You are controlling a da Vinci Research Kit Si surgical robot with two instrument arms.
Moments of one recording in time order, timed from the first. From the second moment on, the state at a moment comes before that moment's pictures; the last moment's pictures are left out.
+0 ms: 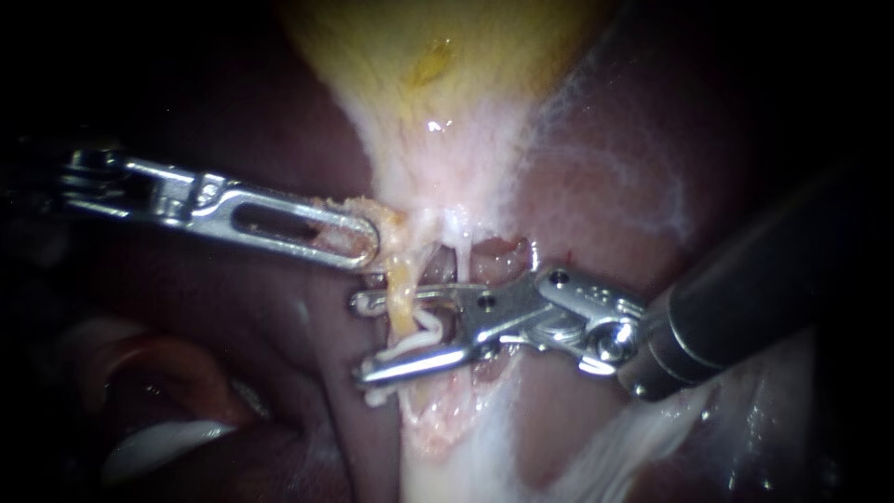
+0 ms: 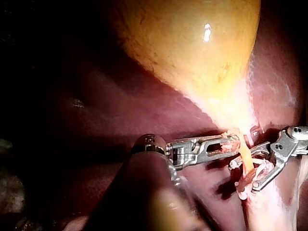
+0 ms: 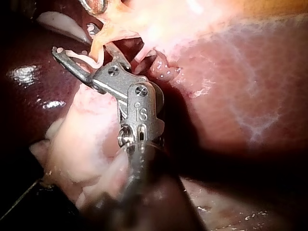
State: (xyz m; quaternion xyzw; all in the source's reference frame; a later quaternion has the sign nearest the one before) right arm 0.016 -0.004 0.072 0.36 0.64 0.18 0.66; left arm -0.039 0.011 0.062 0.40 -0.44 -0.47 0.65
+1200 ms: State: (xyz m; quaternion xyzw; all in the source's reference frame) right arm 0.014 -0.003 0.072 0.42 0.61 0.25 0.62; left arm -0.039 0.011 0.062 0.40 -0.44 -0.47 0.65
